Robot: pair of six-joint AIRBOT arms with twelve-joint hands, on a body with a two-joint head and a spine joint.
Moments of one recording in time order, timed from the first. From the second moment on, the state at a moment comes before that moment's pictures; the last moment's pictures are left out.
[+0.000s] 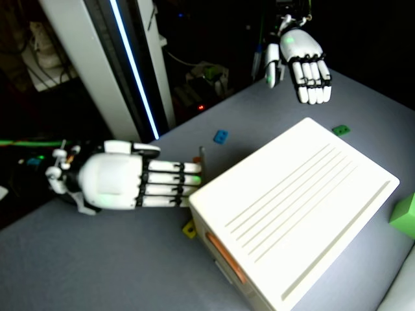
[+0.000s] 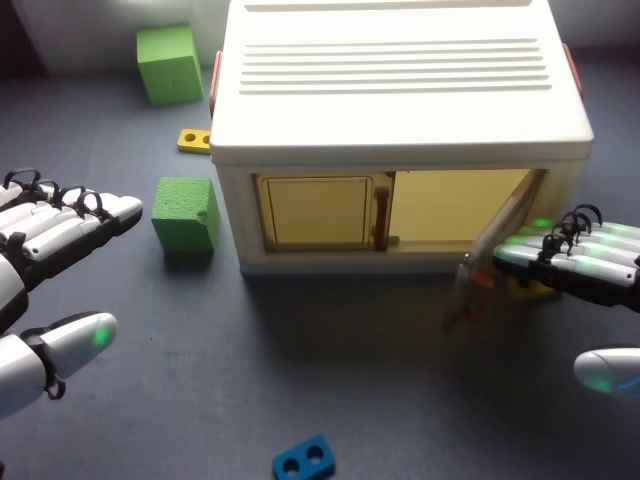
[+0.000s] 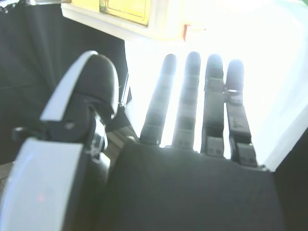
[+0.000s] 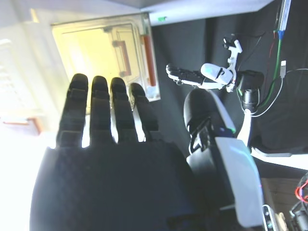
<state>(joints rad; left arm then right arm) 1.24 -0.73 0.79 -0.22 -1.32 0.92 -1.06 -0.94 1.12 -0.26 1.12 -0.40</state>
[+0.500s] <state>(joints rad) 1.25 -0.73 0.78 -0.22 -1.32 0.92 -1.00 -1.00 1.14 -0.28 1.12 -0.40</state>
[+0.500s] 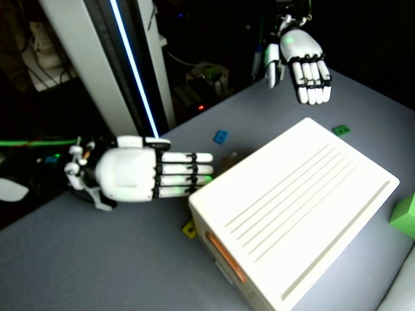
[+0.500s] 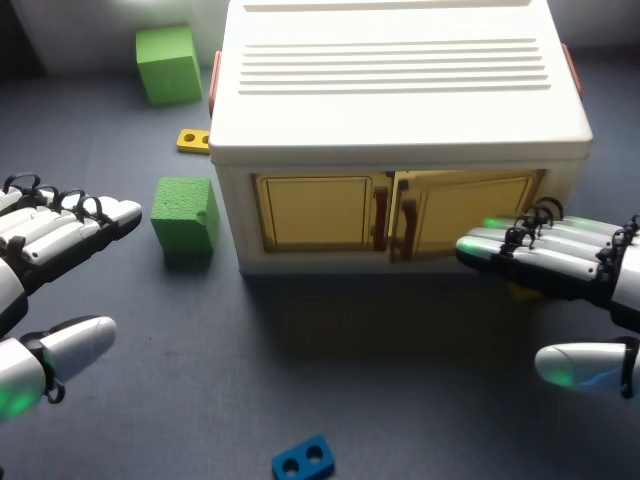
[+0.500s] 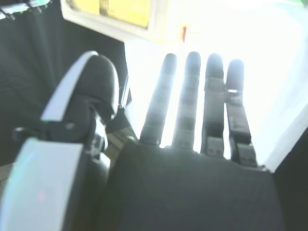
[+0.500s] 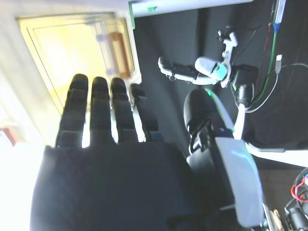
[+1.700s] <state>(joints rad) 1.29 -0.73 0.77 -0.27 -1.41 0.92 -1.33 -0.81 1.06 -0.02 1.40 -0.32</state>
